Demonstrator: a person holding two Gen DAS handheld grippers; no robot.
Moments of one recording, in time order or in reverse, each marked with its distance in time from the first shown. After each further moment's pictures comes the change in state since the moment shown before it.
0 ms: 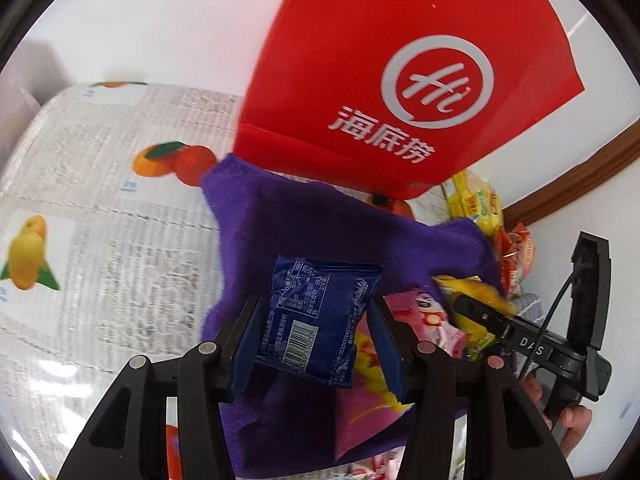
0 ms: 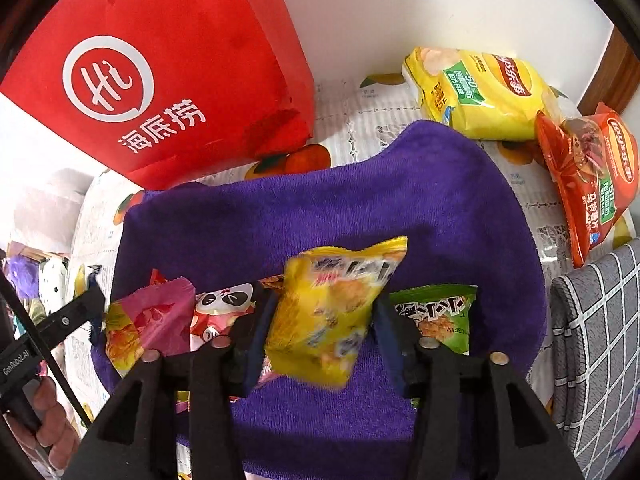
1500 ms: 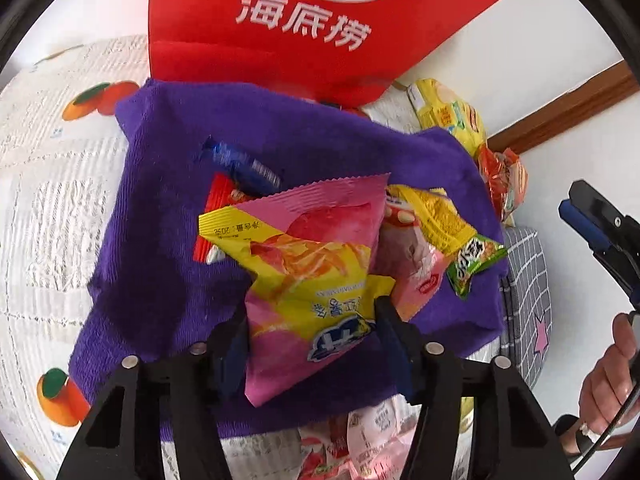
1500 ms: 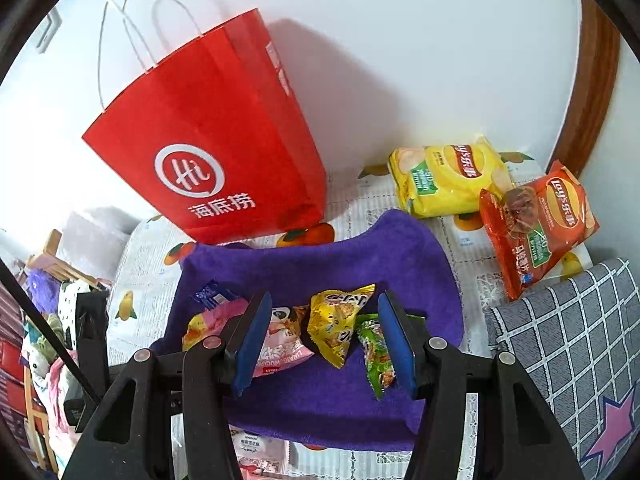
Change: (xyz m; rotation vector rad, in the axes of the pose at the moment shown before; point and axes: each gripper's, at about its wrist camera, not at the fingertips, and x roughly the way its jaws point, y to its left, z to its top) left arm 0.038 -0.046 -0.053 0.102 0.156 0.002; right arm -0.116 -0.012 -0.005 -0.024 -0.211 0.074
